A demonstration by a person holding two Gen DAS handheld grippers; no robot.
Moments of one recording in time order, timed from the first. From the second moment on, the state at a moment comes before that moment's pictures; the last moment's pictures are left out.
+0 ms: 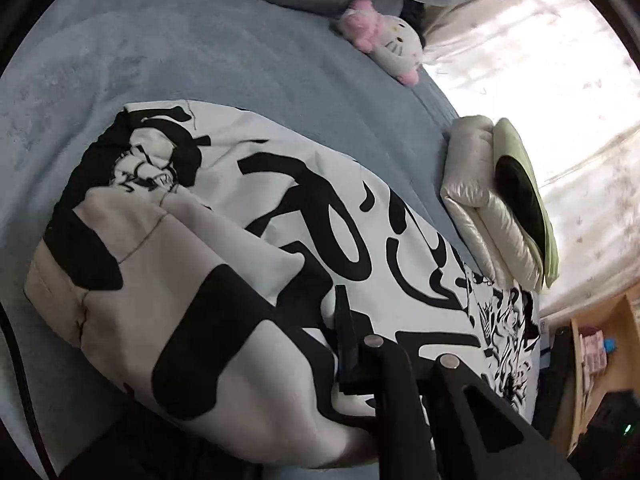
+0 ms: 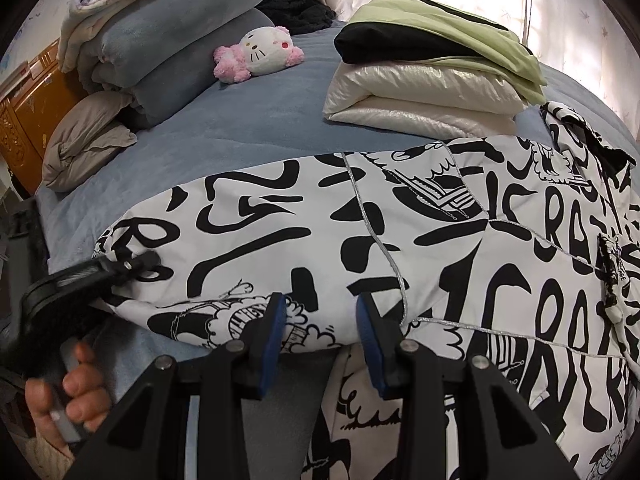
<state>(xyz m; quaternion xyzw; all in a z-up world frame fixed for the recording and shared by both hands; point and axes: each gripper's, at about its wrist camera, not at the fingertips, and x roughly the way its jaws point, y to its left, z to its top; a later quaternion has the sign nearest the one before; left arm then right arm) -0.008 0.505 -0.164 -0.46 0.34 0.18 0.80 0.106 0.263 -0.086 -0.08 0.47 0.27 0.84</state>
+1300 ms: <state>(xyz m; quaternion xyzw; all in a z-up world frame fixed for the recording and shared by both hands) 0.166 0.017 -0.033 -0.08 0.46 -0.05 0.88 0.064 -0.162 -0.033 0.17 0.41 0.06 0.89</state>
